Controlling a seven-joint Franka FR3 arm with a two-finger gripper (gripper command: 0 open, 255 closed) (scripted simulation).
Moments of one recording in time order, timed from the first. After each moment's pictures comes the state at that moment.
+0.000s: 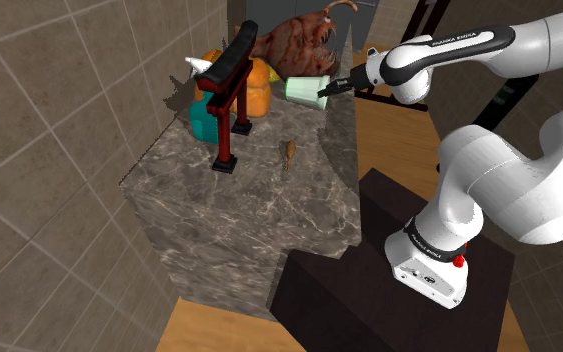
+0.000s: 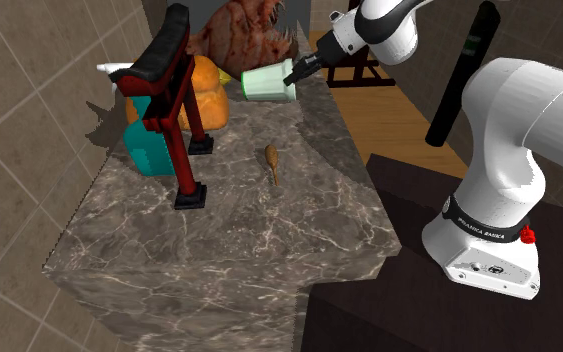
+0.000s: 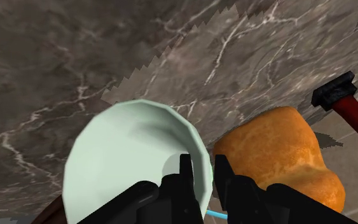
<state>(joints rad) 0.97 -0.82 -1.61 -2.61 -0.23 3.04 -0.50</state>
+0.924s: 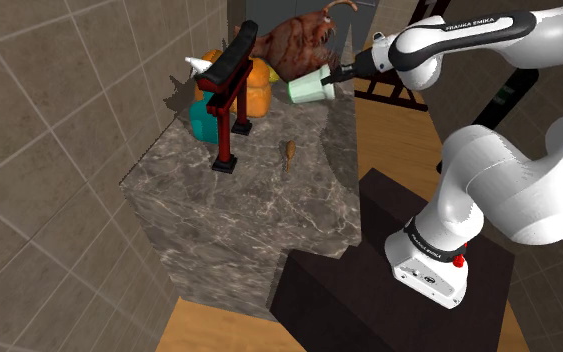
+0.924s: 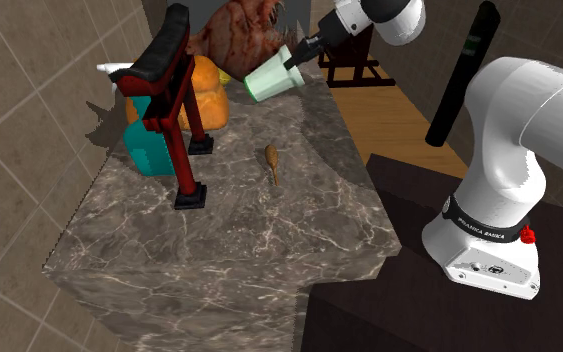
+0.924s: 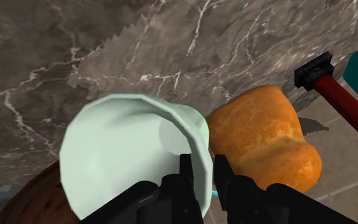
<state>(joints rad) 0.85 -0.81 -1.45 -2.60 -0.21 2.94 -0.44</state>
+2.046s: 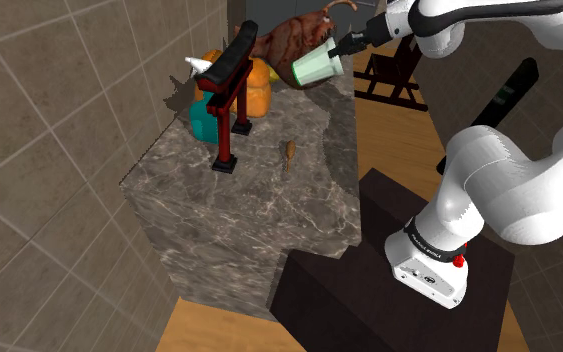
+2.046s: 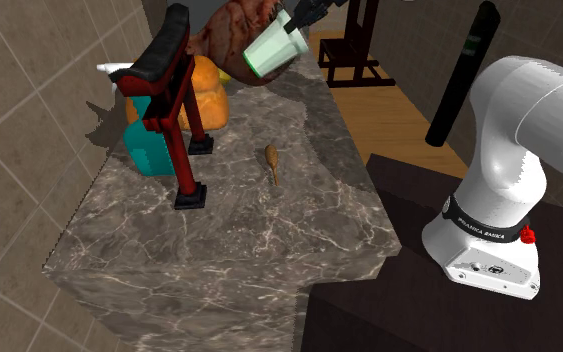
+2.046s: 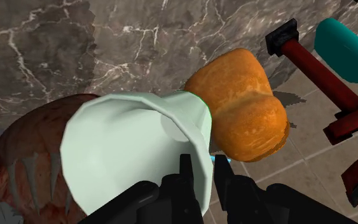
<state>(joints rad) 0.70 -0.83 -1.20 -2.52 -0.18 2.73 -0.33</state>
